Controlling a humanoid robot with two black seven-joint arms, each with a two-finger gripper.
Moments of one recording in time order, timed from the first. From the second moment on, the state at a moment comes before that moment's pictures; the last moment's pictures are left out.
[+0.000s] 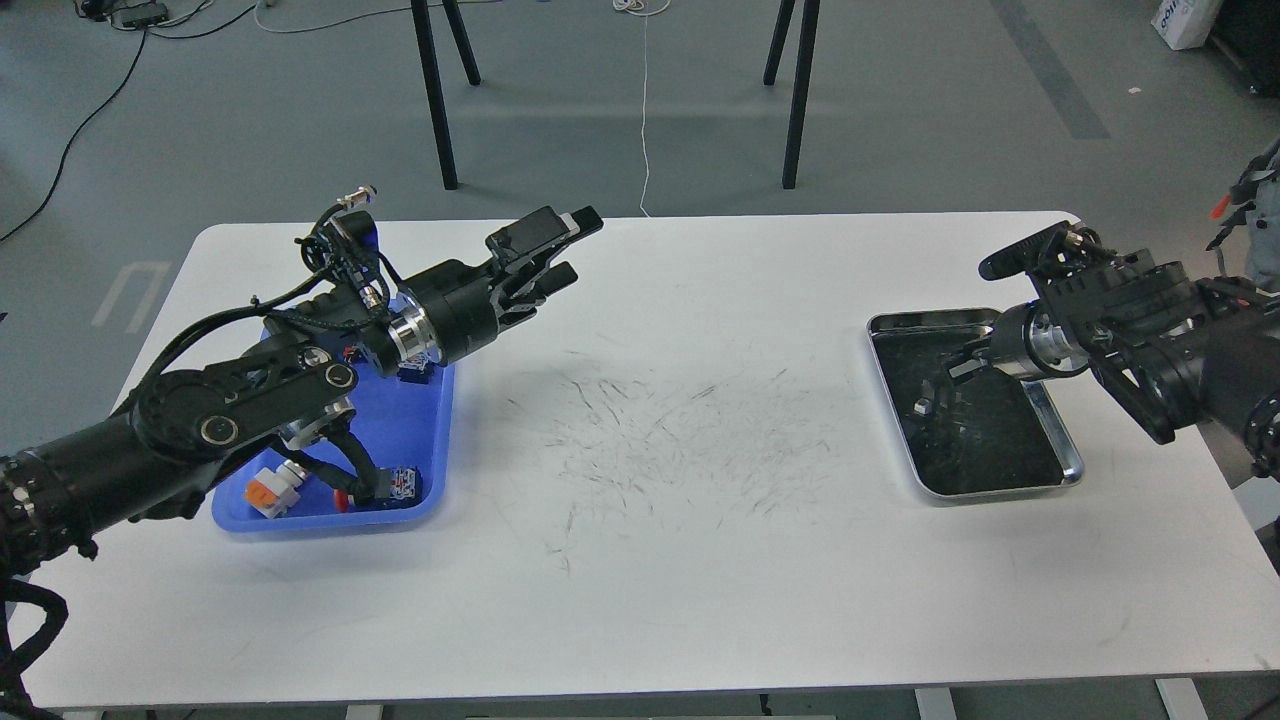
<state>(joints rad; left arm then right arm) -0.90 0.39 -0.25 -0.98 0.76 -0.14 -0.49 1.09 -0.27 -0.25 0.25 -1.63 0.36 0.49</state>
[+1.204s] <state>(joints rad) -0.89 0.39 -0.28 -0.98 0.75 -0.12 -0.49 1.07 -0.30 -0.21 0.16 -0.68 0.16 0.49</state>
